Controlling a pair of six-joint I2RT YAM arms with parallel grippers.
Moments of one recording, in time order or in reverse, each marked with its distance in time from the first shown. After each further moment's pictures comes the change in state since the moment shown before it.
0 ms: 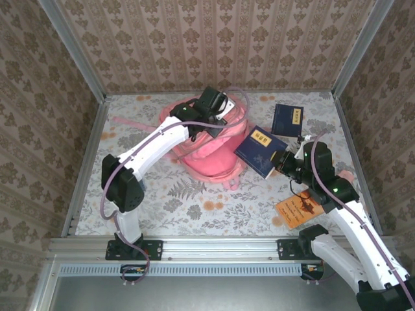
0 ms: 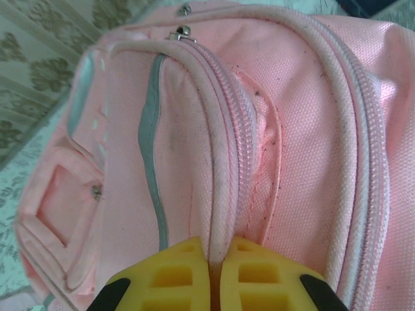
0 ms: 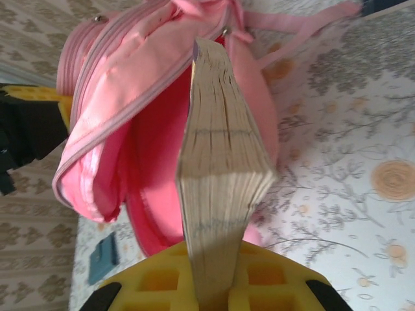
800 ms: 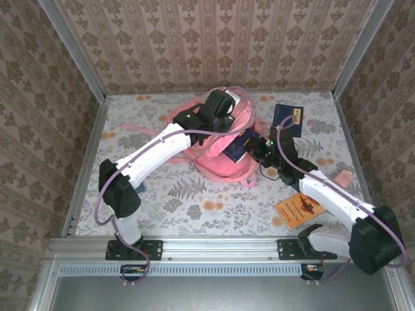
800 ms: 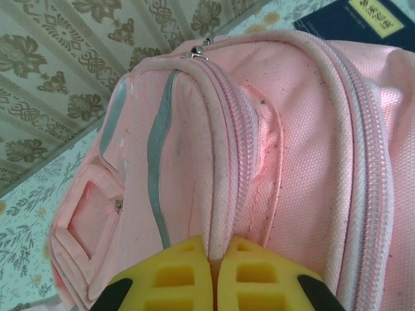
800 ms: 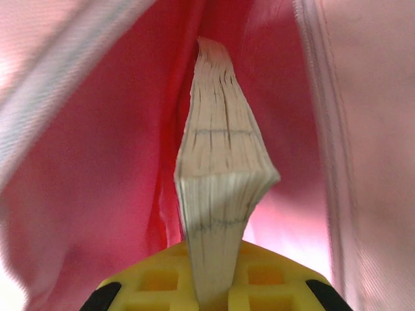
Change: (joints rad) left arm -0.080 -0.058 -0.038 0.129 -0.125 -0.134; right arm 0.159 0.460 -0.042 0.566 0.077 0.311
